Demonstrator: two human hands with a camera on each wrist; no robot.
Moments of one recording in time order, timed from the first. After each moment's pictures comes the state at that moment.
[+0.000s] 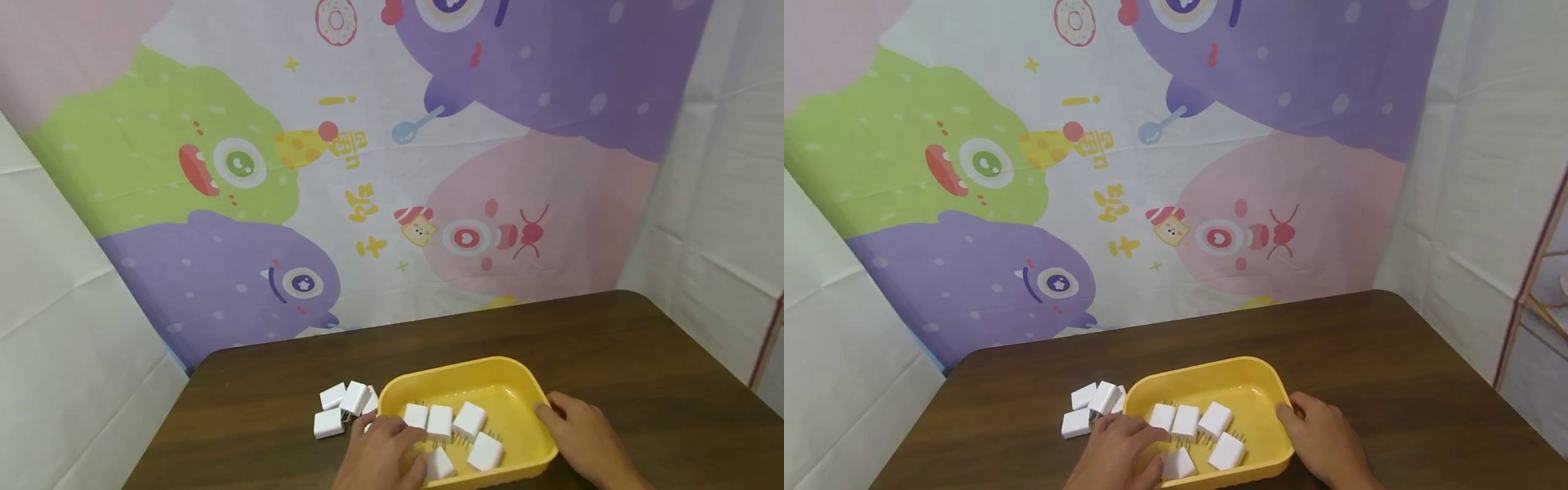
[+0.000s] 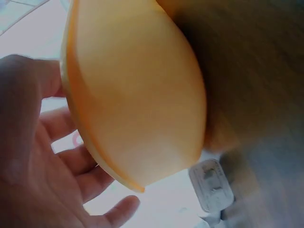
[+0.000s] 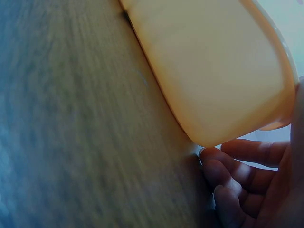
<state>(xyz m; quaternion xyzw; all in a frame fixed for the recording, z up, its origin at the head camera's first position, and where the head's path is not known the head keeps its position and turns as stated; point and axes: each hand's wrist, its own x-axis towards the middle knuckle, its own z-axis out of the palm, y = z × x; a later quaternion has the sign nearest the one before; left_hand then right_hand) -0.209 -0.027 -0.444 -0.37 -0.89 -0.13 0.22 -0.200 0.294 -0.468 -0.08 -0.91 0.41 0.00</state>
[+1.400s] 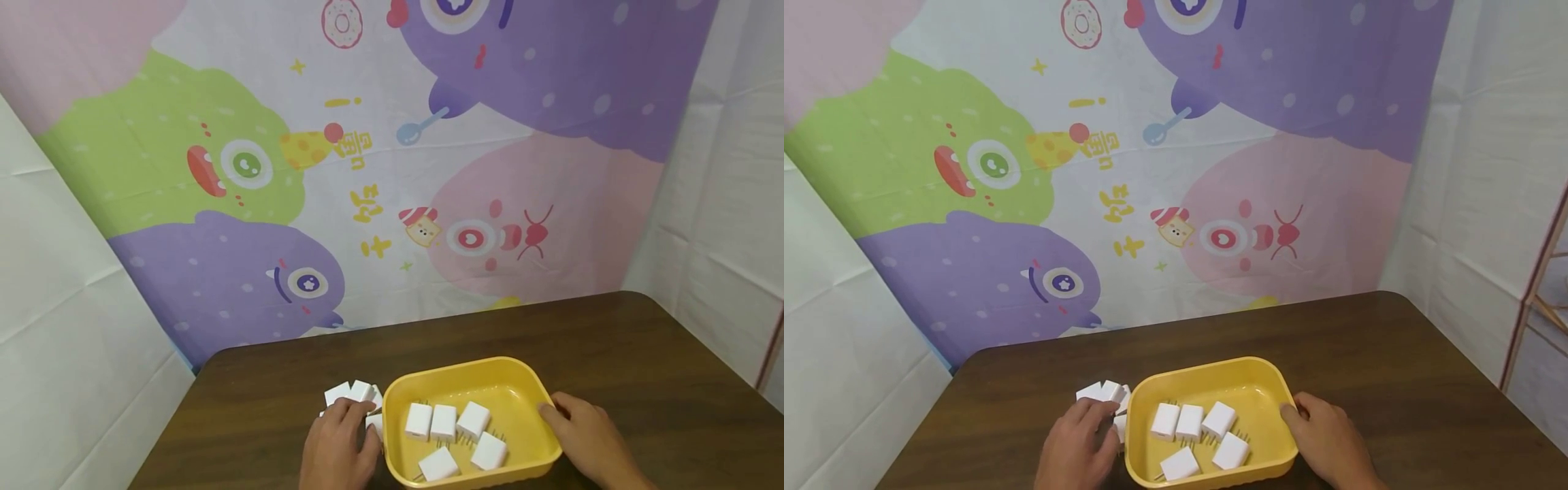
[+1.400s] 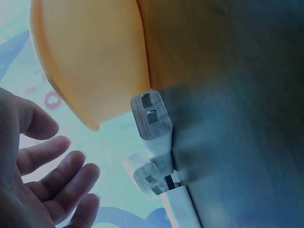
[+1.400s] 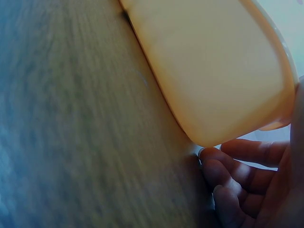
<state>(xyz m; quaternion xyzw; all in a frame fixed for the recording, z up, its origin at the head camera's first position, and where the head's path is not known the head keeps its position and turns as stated) -0.225 -0.068 -0.451 -0.25 -0.86 -0.16 0.42 -0.201 0.295 -0.469 -0.08 -0.91 0.41 0.00</state>
